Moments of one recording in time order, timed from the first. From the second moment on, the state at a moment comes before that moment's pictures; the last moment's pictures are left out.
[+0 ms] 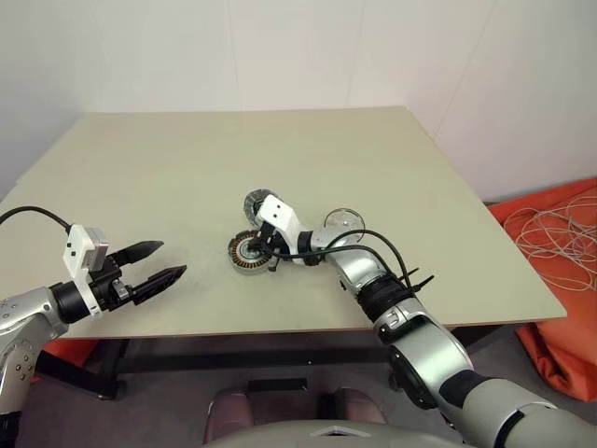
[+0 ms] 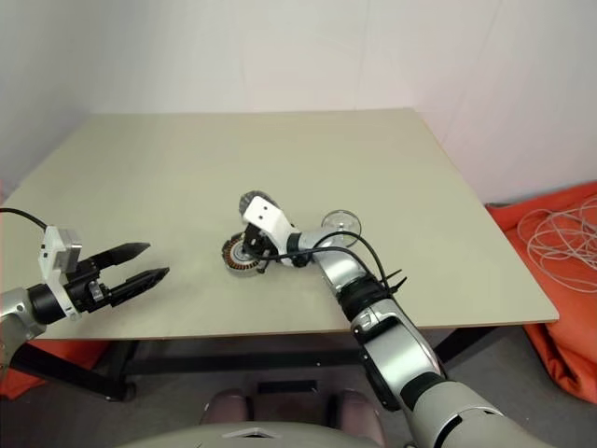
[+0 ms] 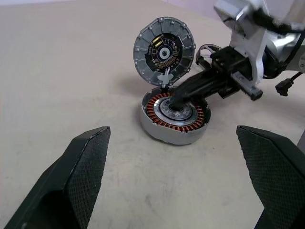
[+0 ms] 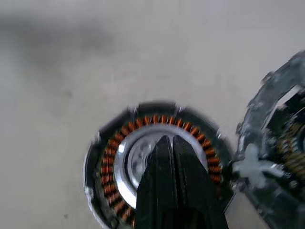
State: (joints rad) left arm 0.16 0.74 0.43 -0.23 -0.68 0.47 -1.00; right arm -0.72 0.00 0.31 0.61 -0.01 0.18 0.84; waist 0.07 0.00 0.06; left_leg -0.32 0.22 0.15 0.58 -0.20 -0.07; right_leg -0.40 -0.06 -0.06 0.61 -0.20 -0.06
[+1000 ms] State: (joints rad) left arm 0.14 0.74 0.41 -0.19 -0.67 0.47 -1.01; right arm -0.39 -0.38 -0.41 0.08 0.60 1.08 0.64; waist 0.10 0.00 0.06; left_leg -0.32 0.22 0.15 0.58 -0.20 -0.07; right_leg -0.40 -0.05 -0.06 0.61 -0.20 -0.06
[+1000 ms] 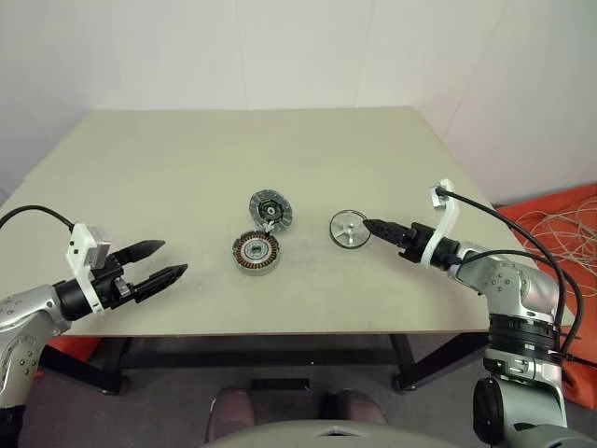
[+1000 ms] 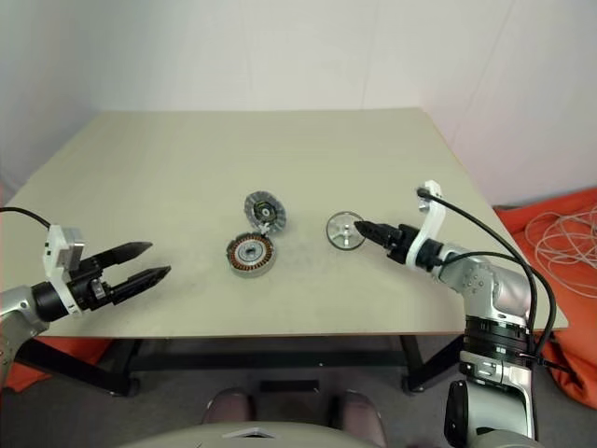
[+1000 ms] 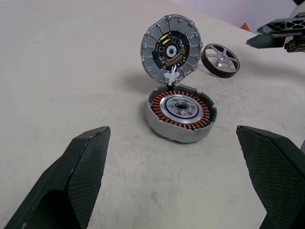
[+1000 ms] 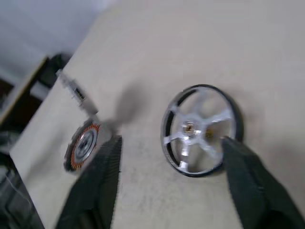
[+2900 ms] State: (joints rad) left arm 0.10 0.75 0.37 -0.16 -0.64 0.47 -1.03; right arm -0.45 -0.23 -0.38 0.31 0.63 1.00 0.47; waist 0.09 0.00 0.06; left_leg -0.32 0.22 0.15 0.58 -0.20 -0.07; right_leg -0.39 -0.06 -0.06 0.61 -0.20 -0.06
